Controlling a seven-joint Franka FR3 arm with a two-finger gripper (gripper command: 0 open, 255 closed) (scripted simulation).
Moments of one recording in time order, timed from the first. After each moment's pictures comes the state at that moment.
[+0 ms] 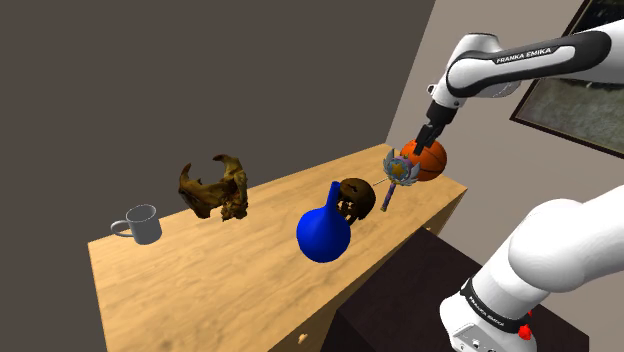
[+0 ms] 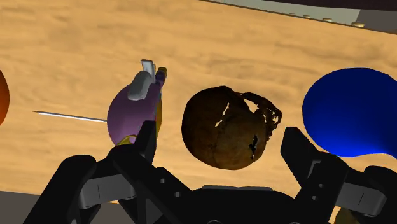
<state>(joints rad) -0.09 -0.49 -0.42 -2.49 -0.21 2.08 -0.41</state>
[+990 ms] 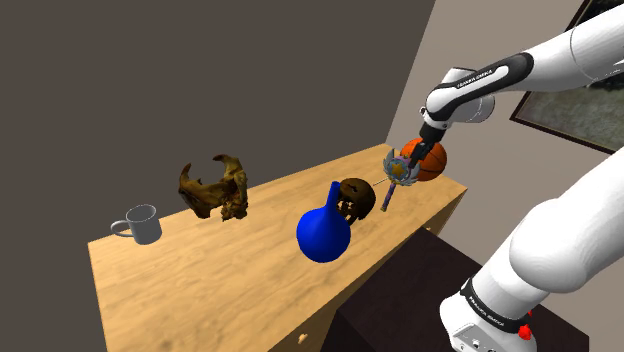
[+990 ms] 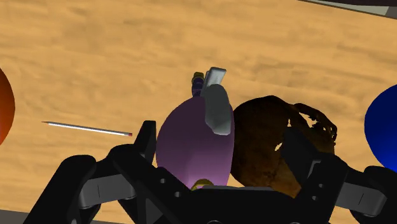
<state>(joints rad) -0.06 -0.17 -0.59 -2.45 -0.11 2.35 -0.63</state>
